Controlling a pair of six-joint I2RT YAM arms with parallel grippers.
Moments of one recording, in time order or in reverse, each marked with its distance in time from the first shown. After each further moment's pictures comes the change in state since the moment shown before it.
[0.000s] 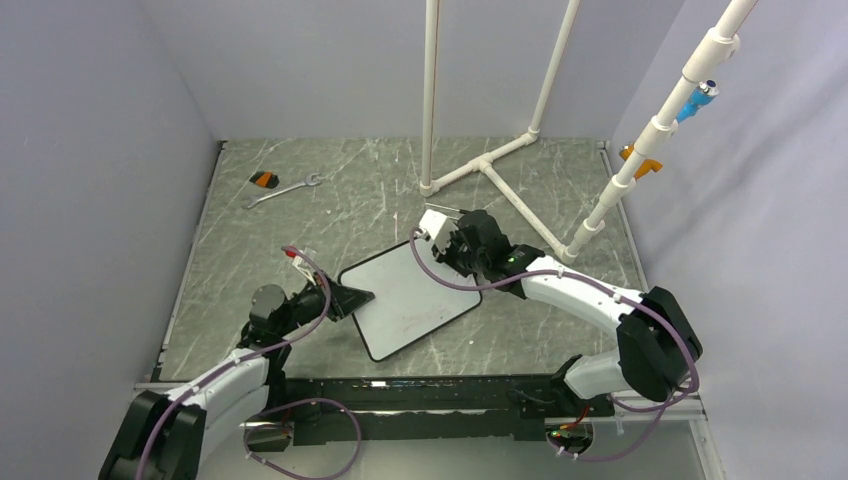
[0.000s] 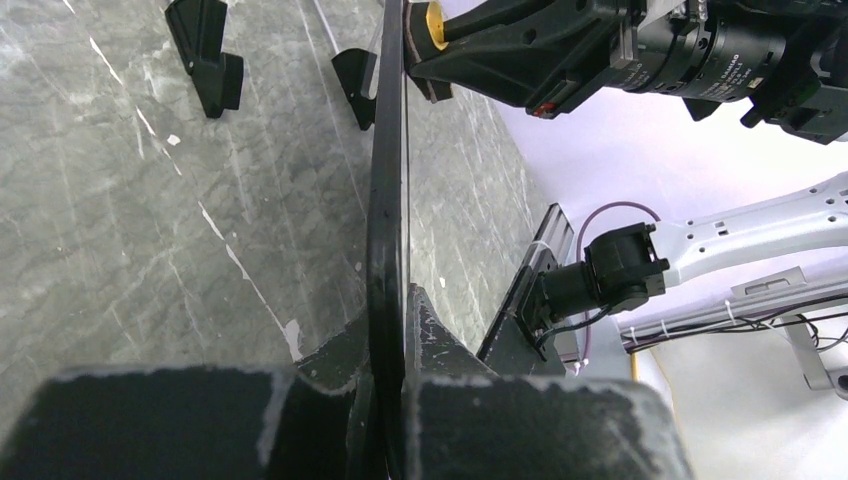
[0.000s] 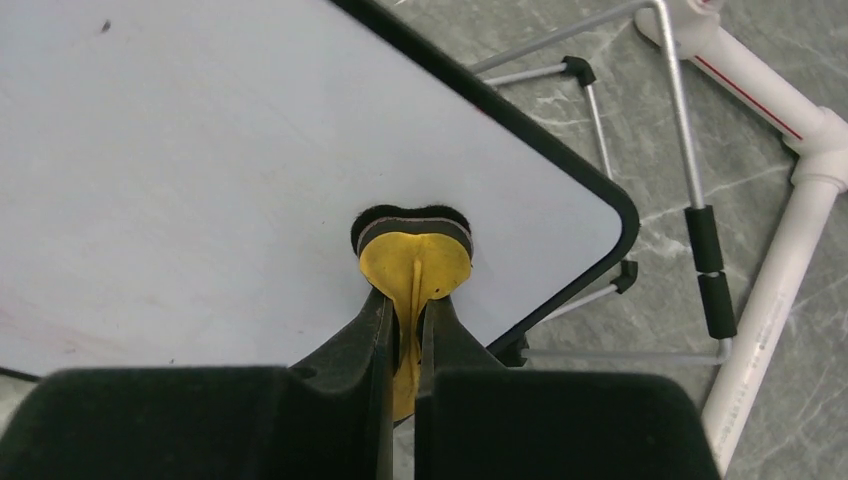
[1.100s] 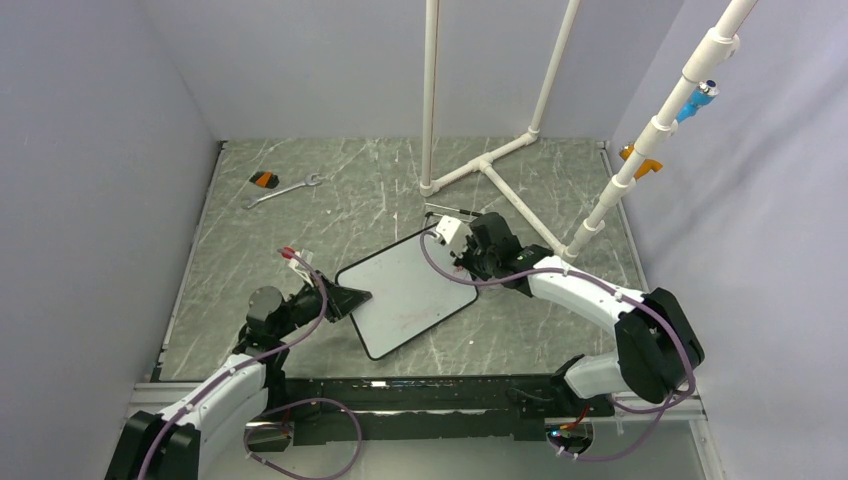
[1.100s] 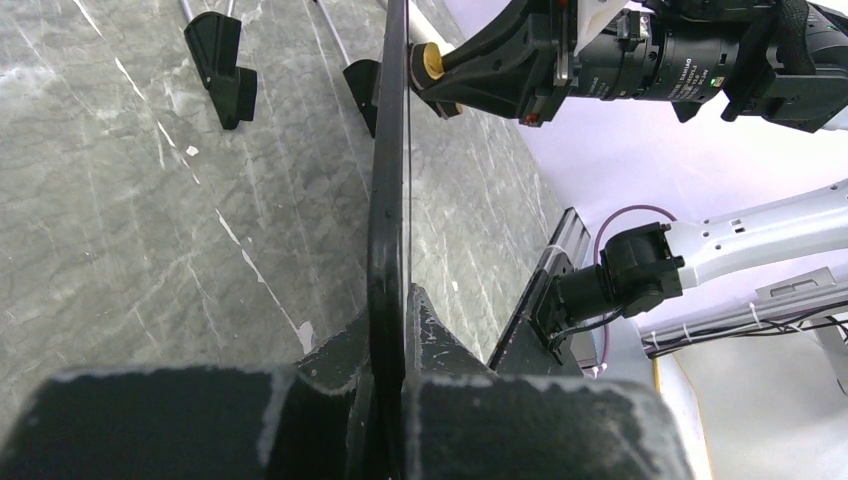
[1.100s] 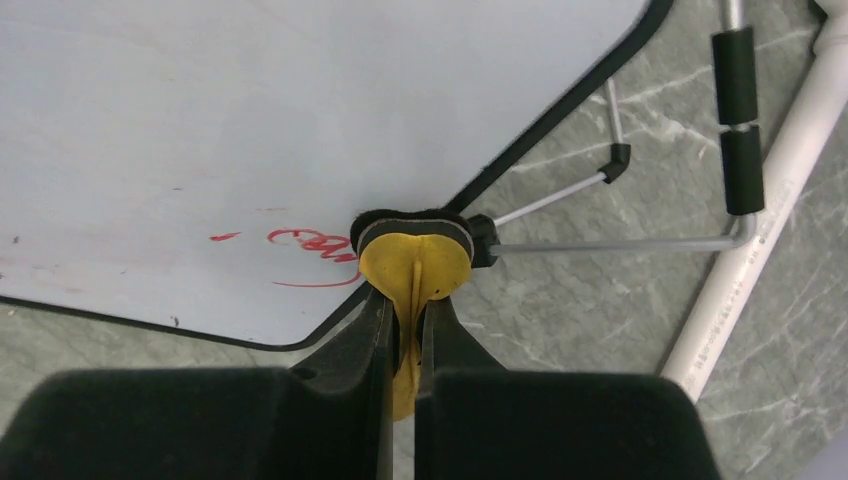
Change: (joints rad) left arm 0.010 -0.127 -0.002 -0.128 -0.019 0.046; right arm -0.093 -0.008 -0.052 -0.107 0.055 -0.087
